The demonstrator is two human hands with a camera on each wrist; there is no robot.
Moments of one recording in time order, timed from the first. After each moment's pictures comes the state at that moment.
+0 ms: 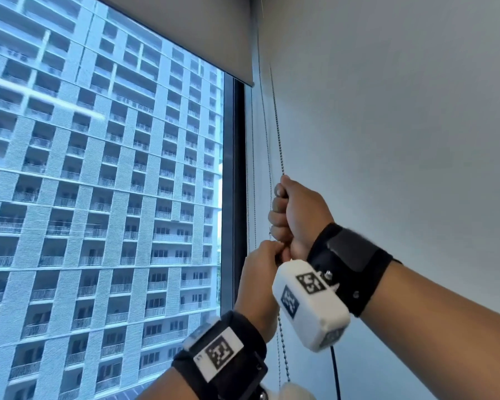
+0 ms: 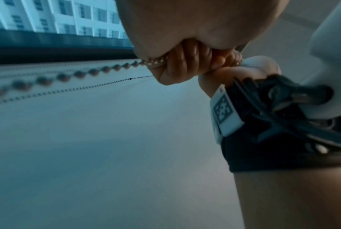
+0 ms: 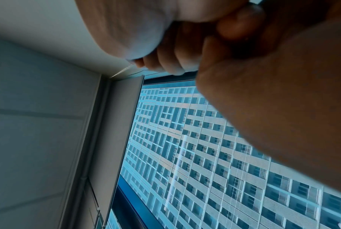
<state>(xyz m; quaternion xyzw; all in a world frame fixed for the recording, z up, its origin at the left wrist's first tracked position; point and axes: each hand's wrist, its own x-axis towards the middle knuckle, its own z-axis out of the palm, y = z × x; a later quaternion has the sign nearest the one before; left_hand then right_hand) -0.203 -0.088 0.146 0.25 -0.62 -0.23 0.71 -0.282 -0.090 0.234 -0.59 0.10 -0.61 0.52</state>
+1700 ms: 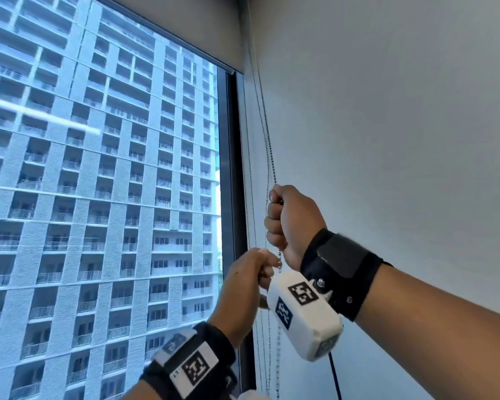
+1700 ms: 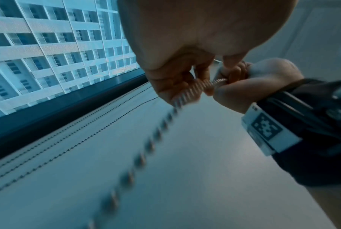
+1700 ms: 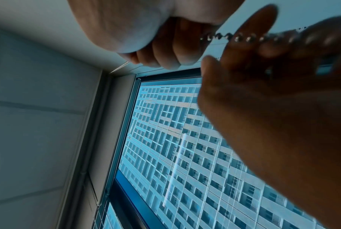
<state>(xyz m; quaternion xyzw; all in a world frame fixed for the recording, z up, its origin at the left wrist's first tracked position) -0.169 -0.075 0.147 0.29 -0.67 -0.16 0.66 -0.275 -0.080 0.230 -0.60 0.08 -0.63 0.49</state>
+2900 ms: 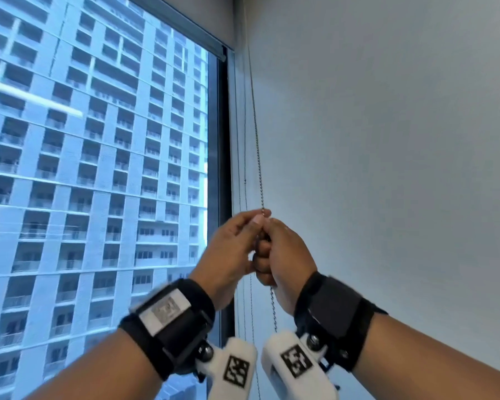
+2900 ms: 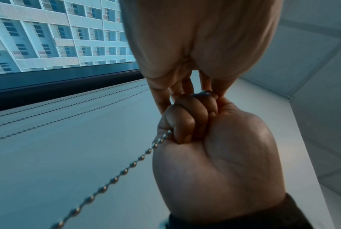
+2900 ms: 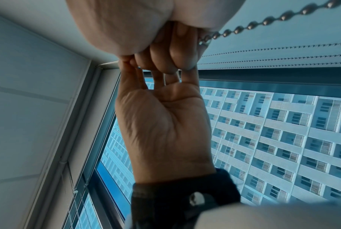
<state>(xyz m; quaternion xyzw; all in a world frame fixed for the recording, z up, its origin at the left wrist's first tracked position) -0.170 -0.086 0.180 0.22 -0.68 -0.26 0.65 -0.277 -0.087 0.174 -0.64 0.12 -0.62 0.44</state>
